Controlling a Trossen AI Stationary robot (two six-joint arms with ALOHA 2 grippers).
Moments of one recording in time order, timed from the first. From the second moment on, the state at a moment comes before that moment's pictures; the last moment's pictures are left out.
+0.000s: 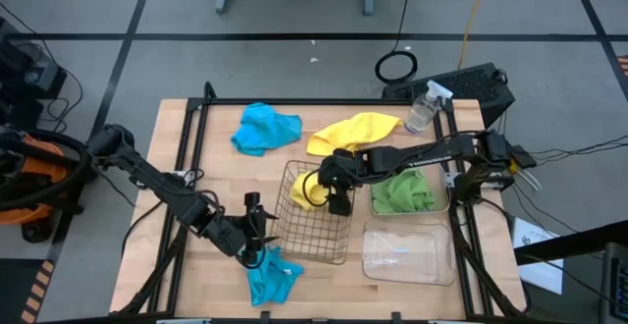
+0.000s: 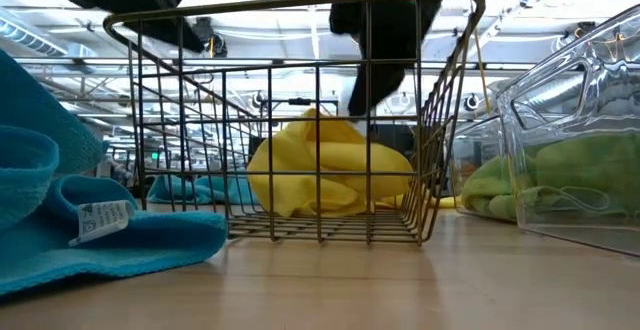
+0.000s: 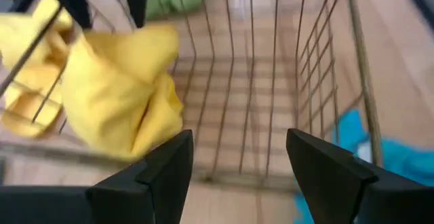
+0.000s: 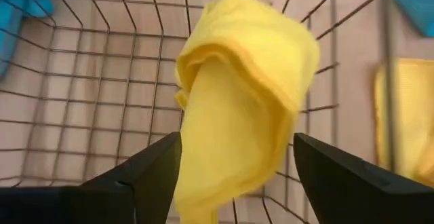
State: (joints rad) left arm -0.61 1.34 0.82 -0.26 -0.53 -0.30; right arm 0.03 1.75 1.32 -0.60 0.05 0.11
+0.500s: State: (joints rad) left arm -0.64 1.20 0.77 -0.14 -0.53 -0.15; right arm 0.01 1.72 1.51 -1.01 0.44 -0.05
